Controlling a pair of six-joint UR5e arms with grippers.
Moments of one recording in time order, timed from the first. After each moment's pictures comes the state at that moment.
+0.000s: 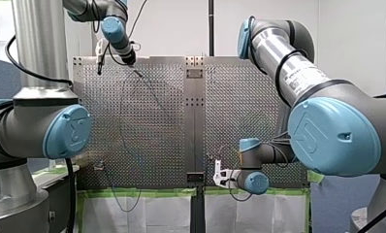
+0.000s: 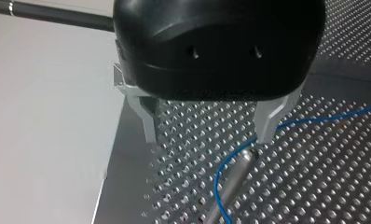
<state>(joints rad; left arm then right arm) -0.10 -1.47 -1.62 -3.34 -1.70 -1.60 2.07 -0.67 1.96 -1.09 1.48 1.67</state>
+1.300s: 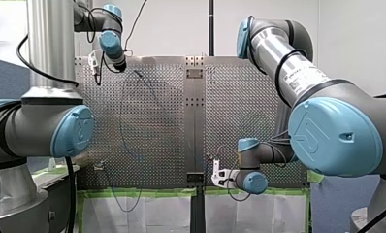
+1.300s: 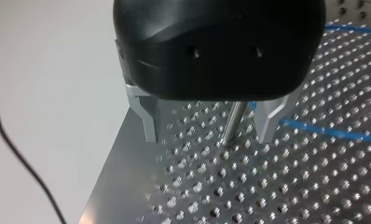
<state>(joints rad) 0.01 -1.54 -1.62 -3.20 -1.72 -1.79 2.08 -0.67 1.96 -1.09 1.47 1.66</state>
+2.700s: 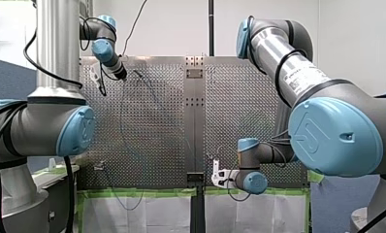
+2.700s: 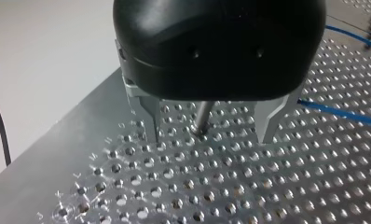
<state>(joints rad) 0.10 -1.60 -1.62 -3.23 -1.51 -2.03 2.08 -0.67 1.96 -1.09 1.47 1.66</state>
